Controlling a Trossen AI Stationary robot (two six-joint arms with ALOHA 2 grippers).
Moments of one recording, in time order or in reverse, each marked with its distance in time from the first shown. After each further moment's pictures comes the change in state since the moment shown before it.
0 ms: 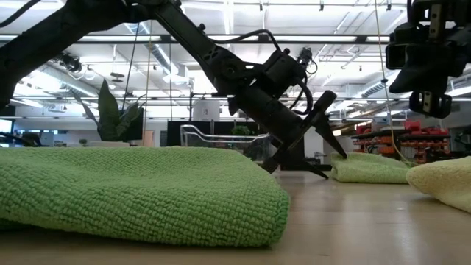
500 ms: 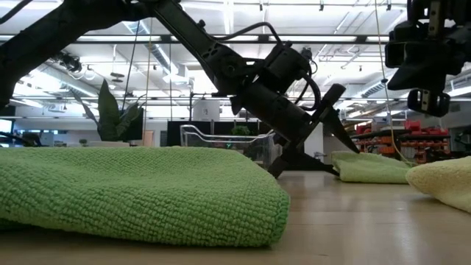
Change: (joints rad) left arm -0.030 0.002 -0.001 0.073 -0.054 -0.036; right arm 0.000 0.000 0.000 0.021 0.000 0.000
